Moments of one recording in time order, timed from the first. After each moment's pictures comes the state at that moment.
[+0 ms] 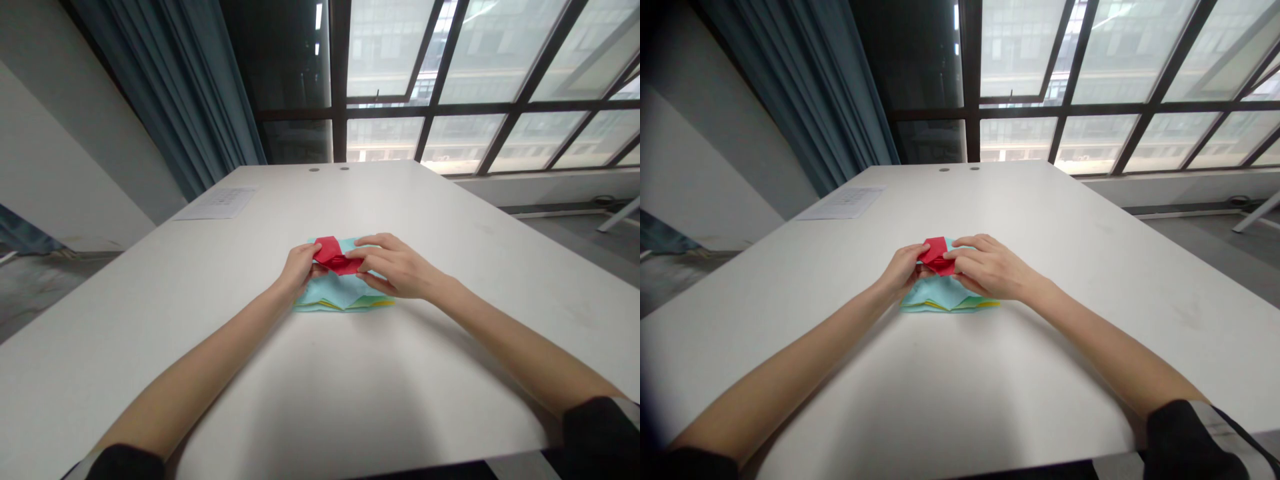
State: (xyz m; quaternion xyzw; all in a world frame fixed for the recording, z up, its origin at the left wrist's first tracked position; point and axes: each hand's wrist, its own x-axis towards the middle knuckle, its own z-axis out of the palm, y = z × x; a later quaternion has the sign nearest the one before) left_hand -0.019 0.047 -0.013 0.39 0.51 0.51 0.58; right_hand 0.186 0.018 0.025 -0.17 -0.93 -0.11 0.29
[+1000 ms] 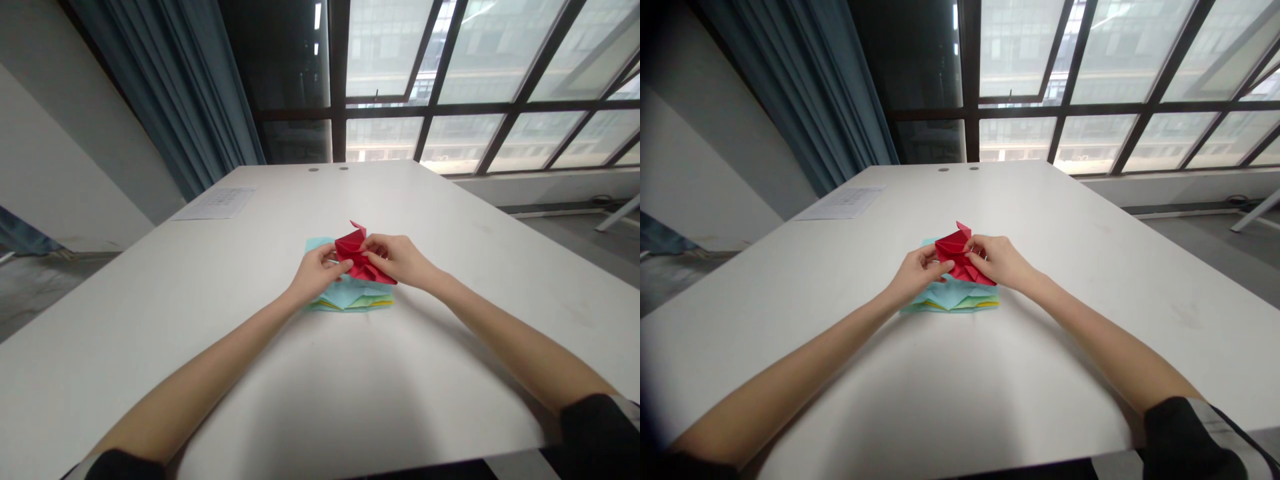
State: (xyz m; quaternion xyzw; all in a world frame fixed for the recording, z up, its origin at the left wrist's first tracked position) left_hand -0.003 0.020 0.000 0.62 0.44 0.42 0.50; right_hand 0.186 0.029 0.020 -0.43 -0.83 0.18 0.31
